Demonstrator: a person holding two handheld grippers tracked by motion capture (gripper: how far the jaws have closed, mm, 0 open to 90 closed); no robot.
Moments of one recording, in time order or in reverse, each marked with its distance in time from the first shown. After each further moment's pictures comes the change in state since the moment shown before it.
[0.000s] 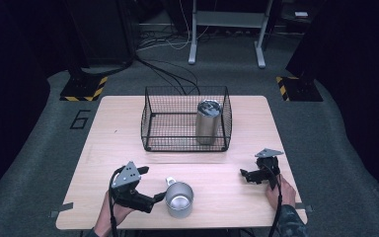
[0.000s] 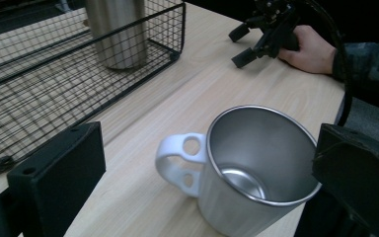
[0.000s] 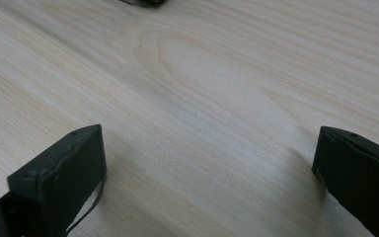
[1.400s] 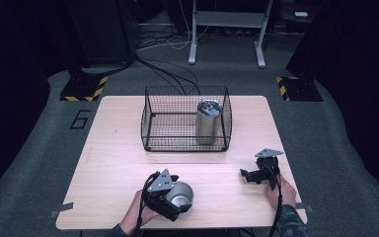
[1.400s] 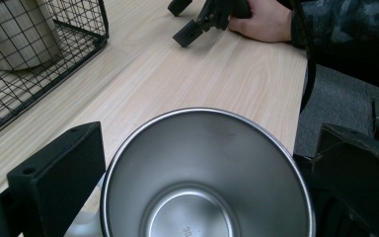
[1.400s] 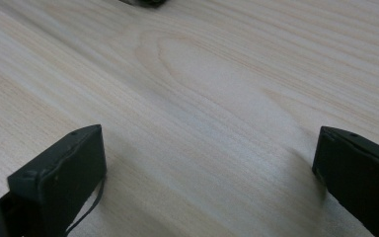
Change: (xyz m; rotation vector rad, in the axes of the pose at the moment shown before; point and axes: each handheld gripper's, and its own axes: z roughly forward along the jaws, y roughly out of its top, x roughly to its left) left arm -0.024 -0.007 0.071 0.086 -0.171 0.117; right arm 0.000 0.000 0.000 0.000 0.002 -0.001
